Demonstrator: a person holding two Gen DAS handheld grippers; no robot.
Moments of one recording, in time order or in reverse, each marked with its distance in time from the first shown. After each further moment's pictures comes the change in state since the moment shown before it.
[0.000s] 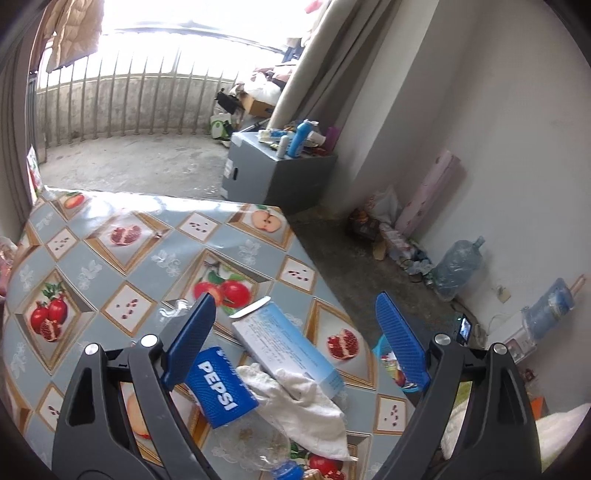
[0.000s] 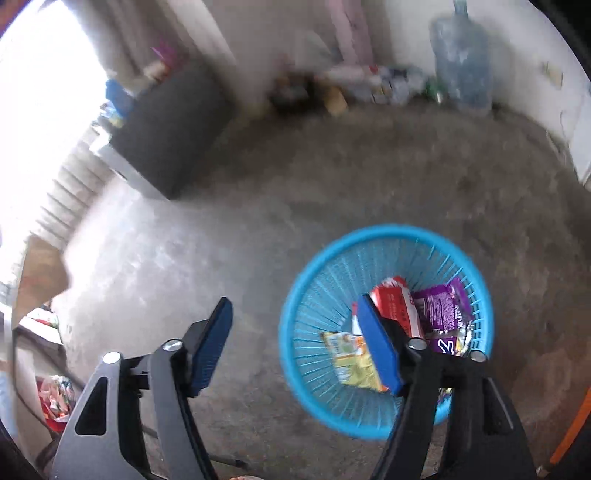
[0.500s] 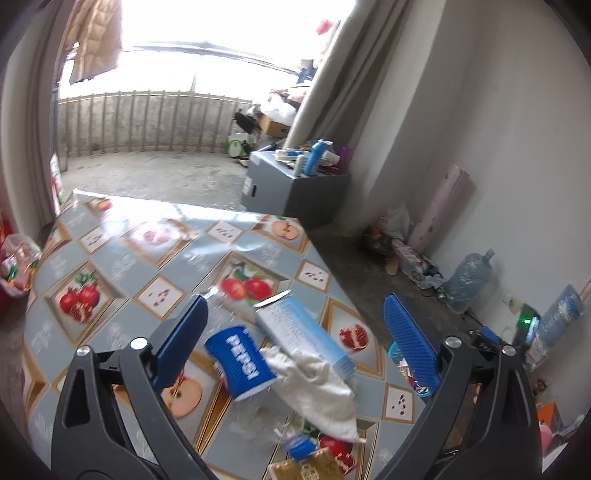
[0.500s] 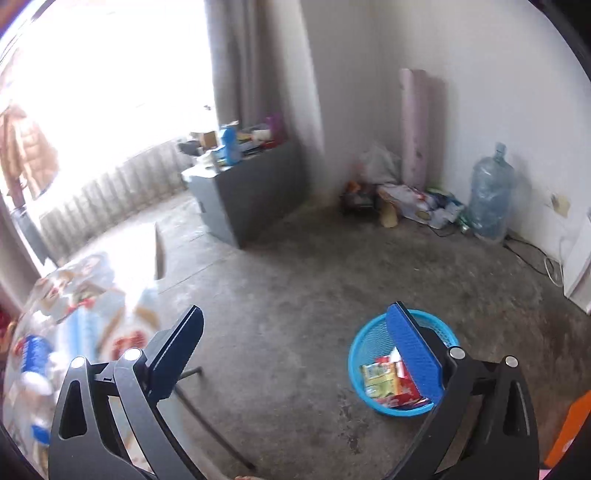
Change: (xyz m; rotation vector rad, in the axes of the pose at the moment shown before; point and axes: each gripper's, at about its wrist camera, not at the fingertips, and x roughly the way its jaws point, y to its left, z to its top) left arm -0.053 0.003 -0.035 -0.016 -0.092 0.091; right arm -0.213 0.150 -0.074 -0.311 -0.304 0.059
